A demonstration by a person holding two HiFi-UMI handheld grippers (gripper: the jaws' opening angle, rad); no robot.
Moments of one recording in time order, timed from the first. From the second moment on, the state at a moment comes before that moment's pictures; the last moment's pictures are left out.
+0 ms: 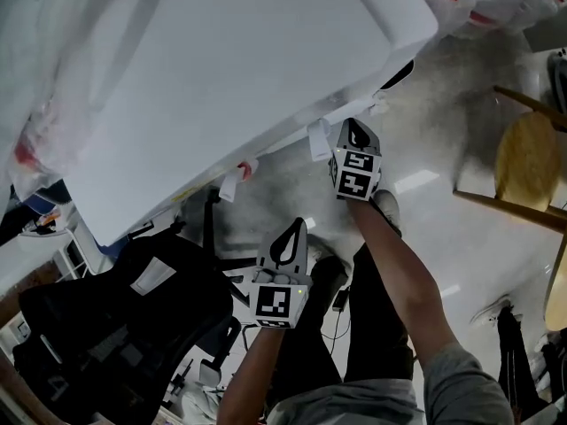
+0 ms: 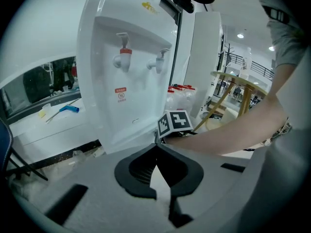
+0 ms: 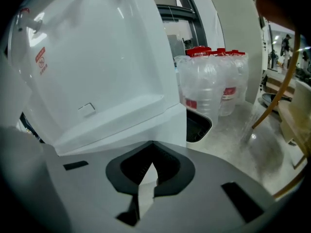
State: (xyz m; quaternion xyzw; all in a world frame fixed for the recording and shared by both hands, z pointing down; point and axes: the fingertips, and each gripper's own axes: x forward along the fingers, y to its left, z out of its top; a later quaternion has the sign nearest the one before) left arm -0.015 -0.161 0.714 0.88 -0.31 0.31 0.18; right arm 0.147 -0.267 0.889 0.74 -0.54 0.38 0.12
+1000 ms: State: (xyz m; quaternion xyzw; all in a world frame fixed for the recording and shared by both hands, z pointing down) left arm -0.003 -0.151 0.665 0.89 -0.30 0.29 0.19; right arm 0.156 -0.223 0.828 0.73 -0.56 0.36 0.15
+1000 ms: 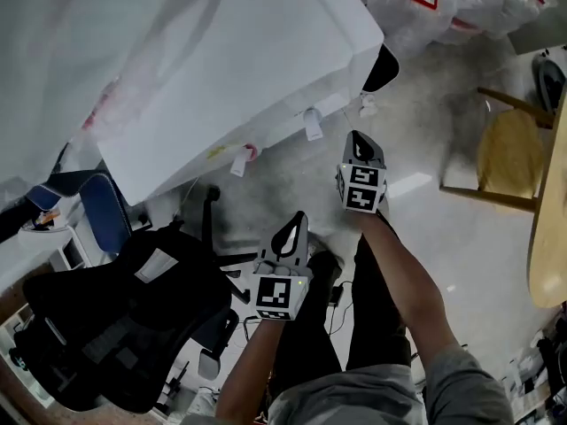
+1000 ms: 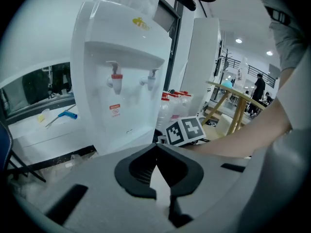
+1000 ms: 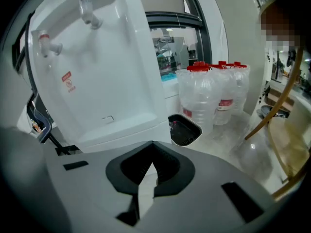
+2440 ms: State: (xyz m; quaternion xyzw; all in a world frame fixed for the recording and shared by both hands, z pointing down) left arm -0.013 -0.135 0.362 0.92 -0.35 0.17 0.11; right arm 0.131 -0.151 0.386 0.69 -0.70 0.17 0.06
